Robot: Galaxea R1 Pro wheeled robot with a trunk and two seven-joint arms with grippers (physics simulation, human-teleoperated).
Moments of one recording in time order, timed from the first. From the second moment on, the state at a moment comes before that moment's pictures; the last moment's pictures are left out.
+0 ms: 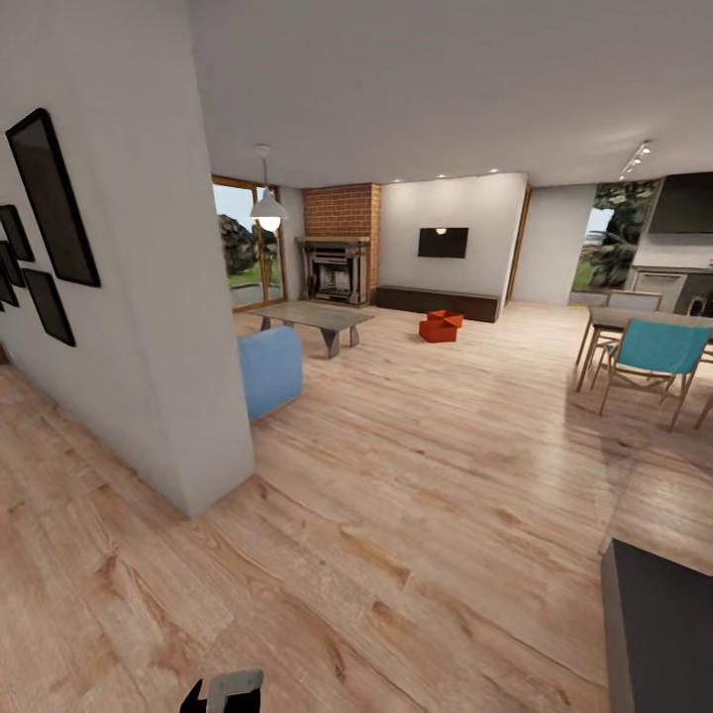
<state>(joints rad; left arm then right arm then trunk) -0.31 -0.06 -0.16 -0.22 0.09 -0.48 0.29 -0.20 0.10 0.05 -0.23 0.00 -0.51 -0.23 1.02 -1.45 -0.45</state>
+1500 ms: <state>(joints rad) -0.31 -0.06 -0.16 -0.22 0.09 -0.48 0.29 -0.20 0.10 0.06 -0.23 0.00 -0.51 -0.23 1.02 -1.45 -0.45</state>
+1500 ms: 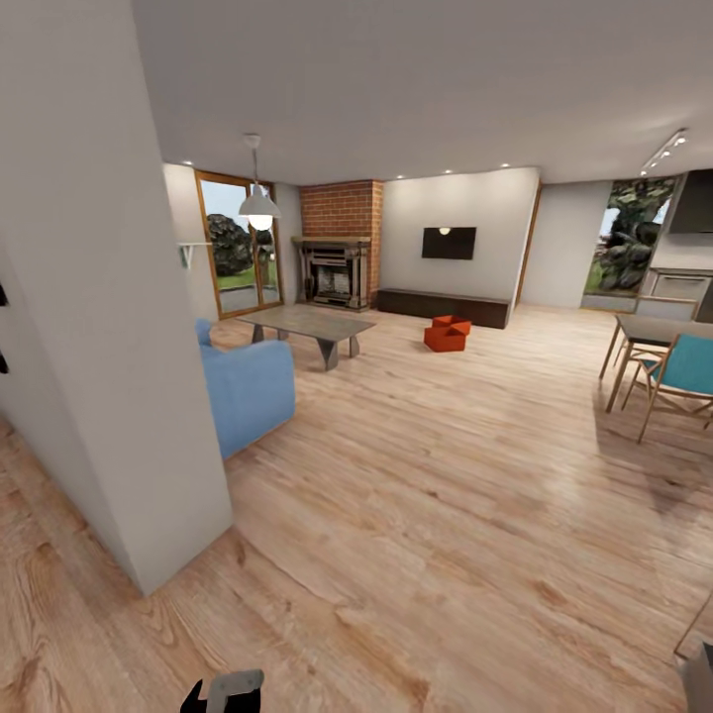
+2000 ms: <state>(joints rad) -0.31 -0.06 -0.16 -0.22 0.09 -0.48 0.29 -0.20 0.10 0.06 -0.23 0.00 -0.51 -0.23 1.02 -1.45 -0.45</state>
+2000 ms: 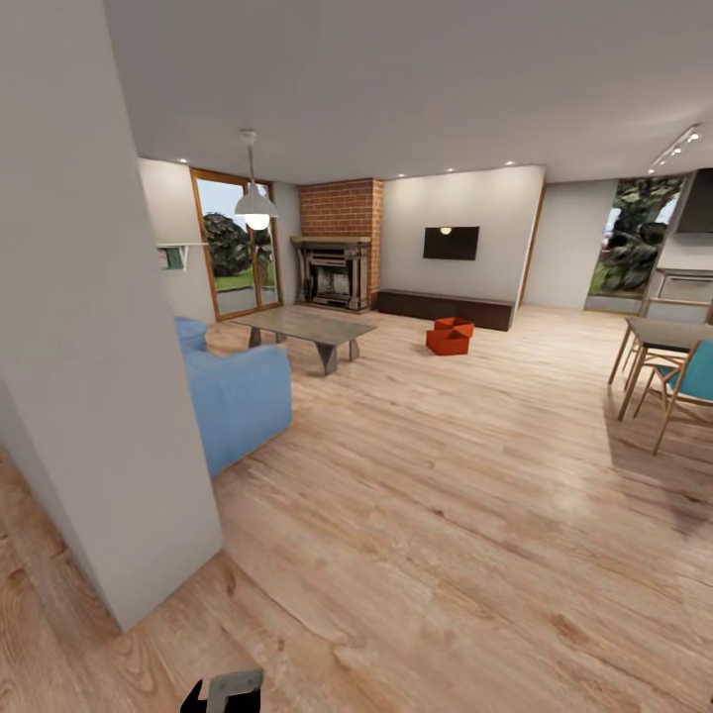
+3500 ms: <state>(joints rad) -0.31 -0.06 -0.16 -0.22 0.09 -0.48 0.29 -0.20 0.10 0.06 -0.23 0.00 -0.51 -0.23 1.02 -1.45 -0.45</state>
